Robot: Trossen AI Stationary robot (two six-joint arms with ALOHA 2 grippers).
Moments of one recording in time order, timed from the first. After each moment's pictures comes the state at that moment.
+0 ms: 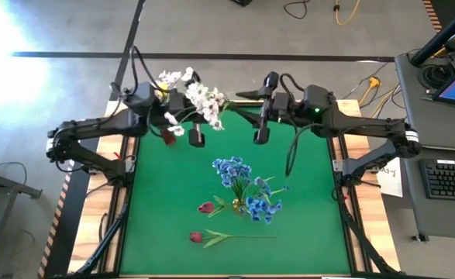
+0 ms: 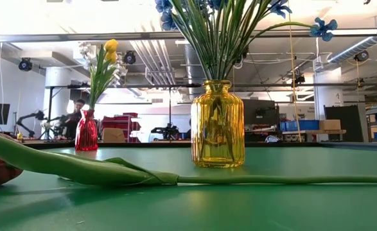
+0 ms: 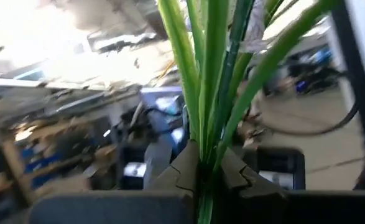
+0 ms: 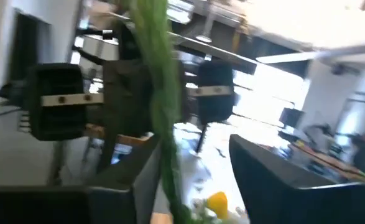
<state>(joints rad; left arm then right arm) 0.16 1.32 1.38 0.27 0.14 0.28 -0.16 1.38 1.37 0.28 -0.04 -0.30</state>
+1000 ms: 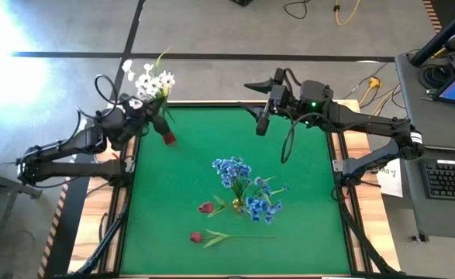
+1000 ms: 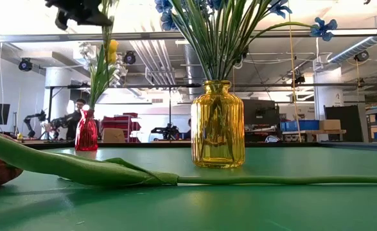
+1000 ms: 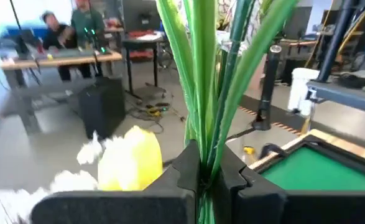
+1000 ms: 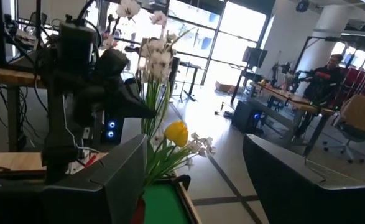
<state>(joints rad) 0.26 0.69 0.78 -0.15 -0.69 -0.08 -0.22 1.34 1.37 0.03 0.12 -0.26</state>
